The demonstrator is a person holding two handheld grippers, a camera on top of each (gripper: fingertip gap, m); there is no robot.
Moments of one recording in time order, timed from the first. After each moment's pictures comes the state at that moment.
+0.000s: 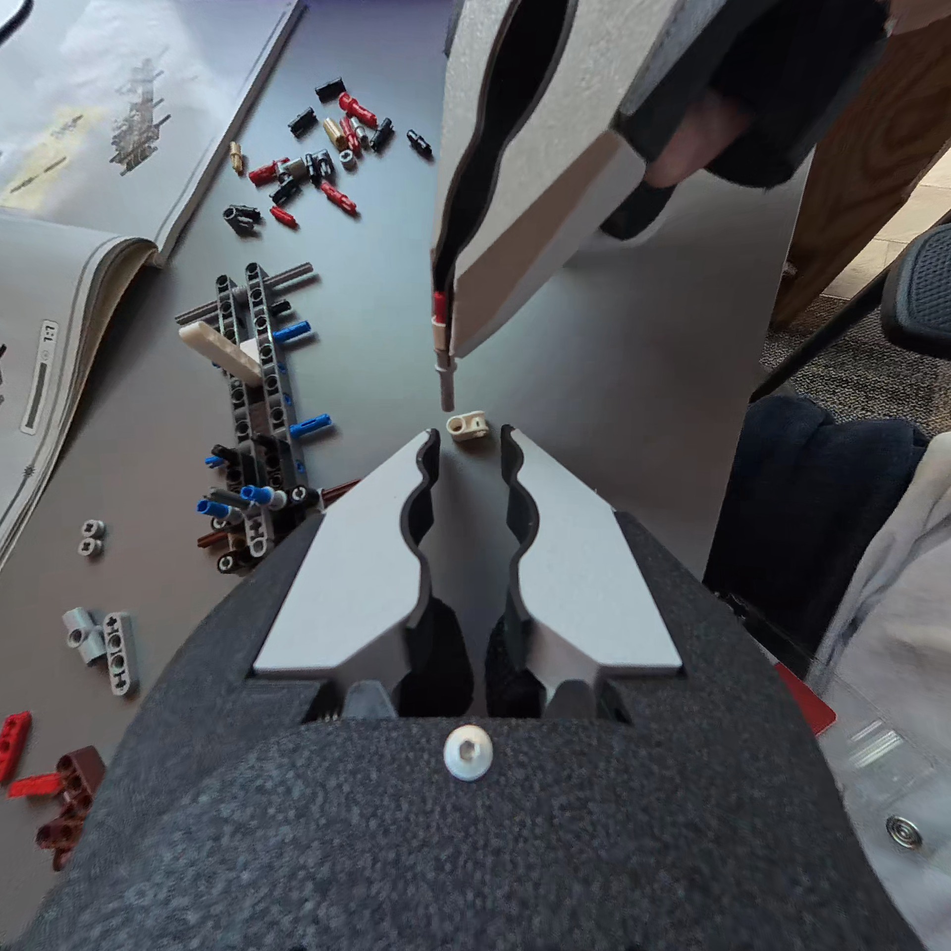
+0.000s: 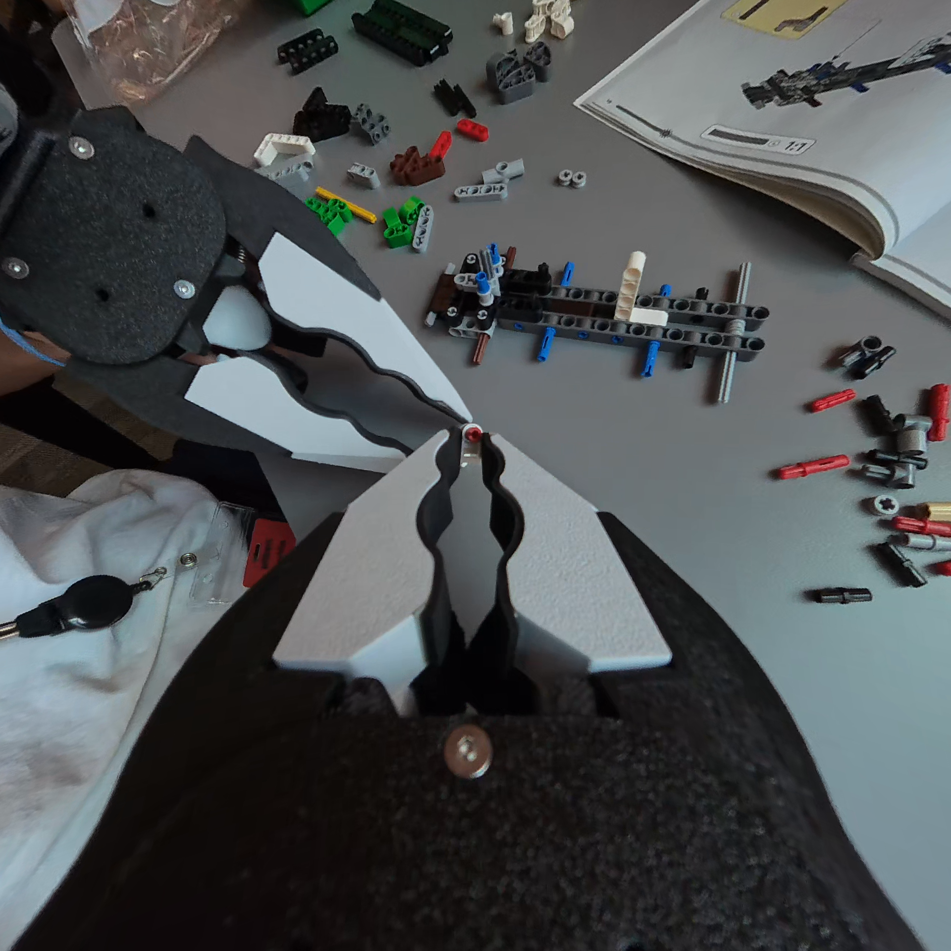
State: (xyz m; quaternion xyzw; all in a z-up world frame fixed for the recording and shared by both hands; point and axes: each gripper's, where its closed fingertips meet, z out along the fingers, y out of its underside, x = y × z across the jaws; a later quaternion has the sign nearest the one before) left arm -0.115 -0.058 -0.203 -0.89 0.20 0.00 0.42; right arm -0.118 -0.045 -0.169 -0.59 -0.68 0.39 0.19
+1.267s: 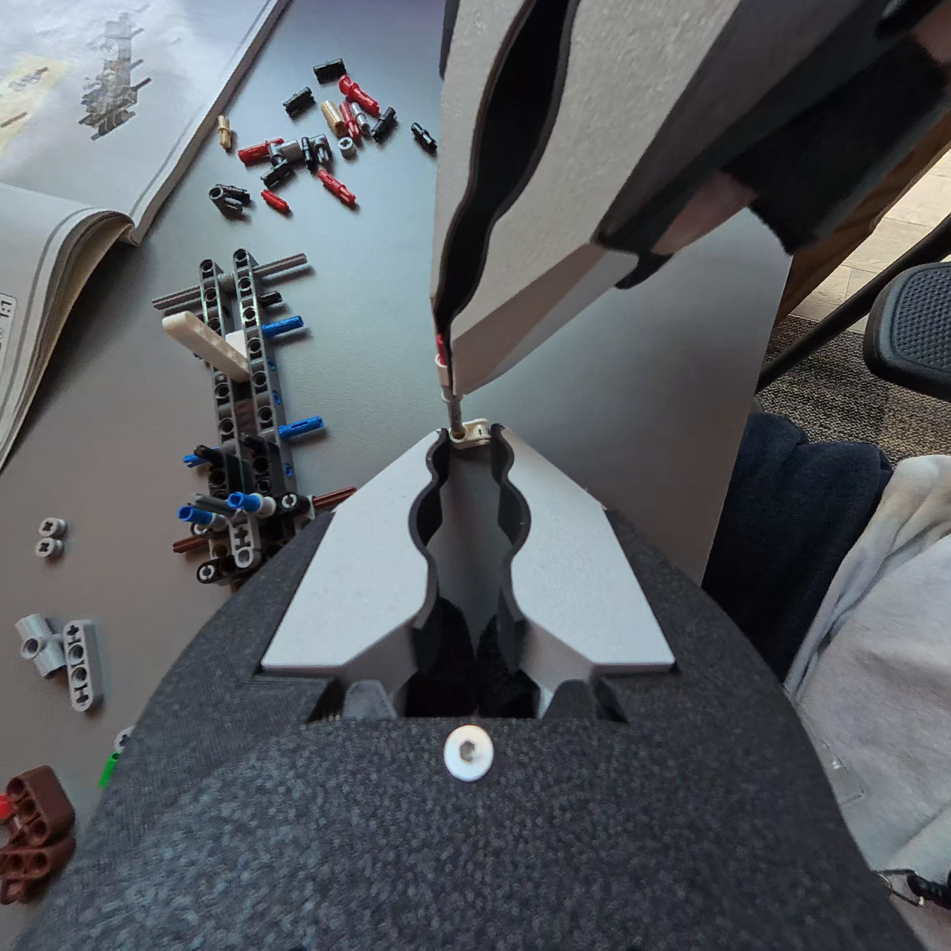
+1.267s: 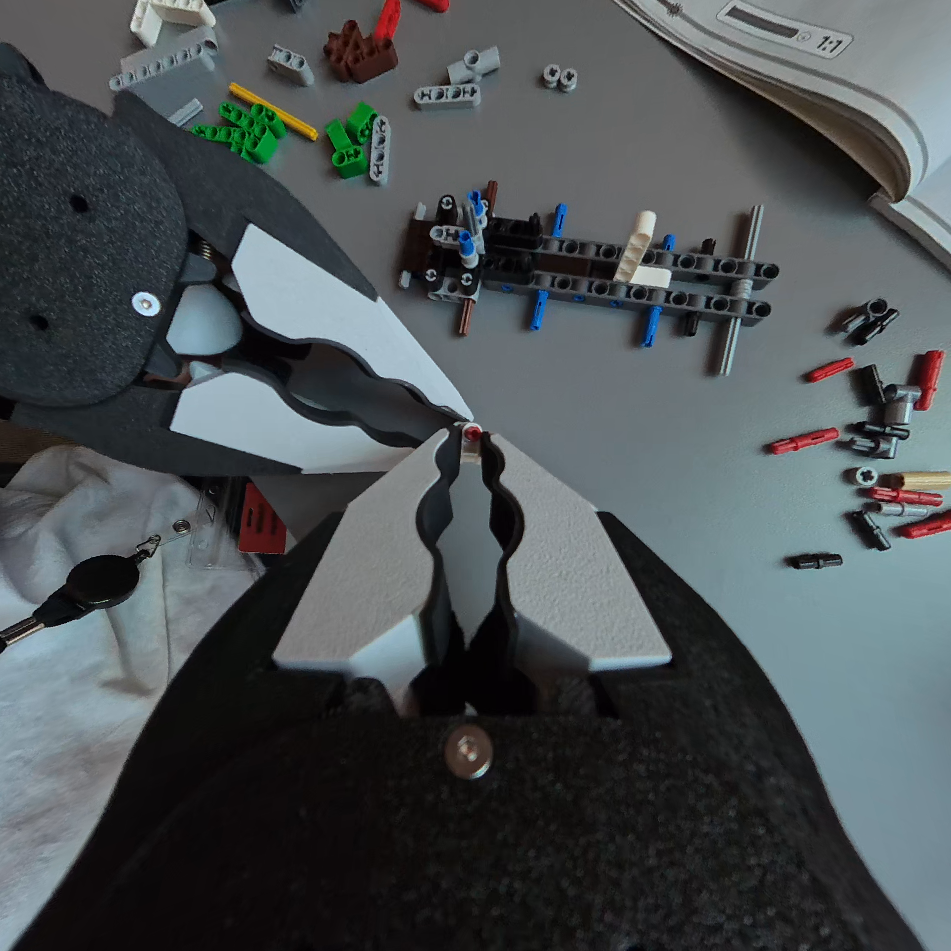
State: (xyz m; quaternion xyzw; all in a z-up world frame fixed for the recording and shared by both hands) left arm -0.113 -0.053 -0.205 -0.89 0.18 -0.03 0.41; right arm -0.119 -0.046 -0.177 -0.64 -0.71 0.27 0.15
